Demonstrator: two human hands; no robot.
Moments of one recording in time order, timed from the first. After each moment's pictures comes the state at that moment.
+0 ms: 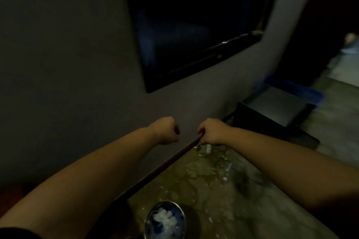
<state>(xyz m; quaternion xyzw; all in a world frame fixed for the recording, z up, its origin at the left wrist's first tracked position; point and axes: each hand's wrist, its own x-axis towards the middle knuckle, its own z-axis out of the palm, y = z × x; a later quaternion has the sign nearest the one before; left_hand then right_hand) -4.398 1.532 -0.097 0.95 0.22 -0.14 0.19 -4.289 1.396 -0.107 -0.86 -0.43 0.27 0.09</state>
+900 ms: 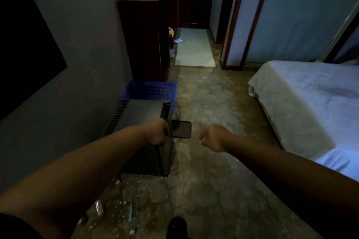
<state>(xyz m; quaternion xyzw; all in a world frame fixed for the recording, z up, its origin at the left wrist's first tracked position) -3.935 1.192 -0.118 0.95 -0.19 -0.21 0.12 -3.976 0.987 -0.131 -0.97 -0.02 0.19 0.16</state>
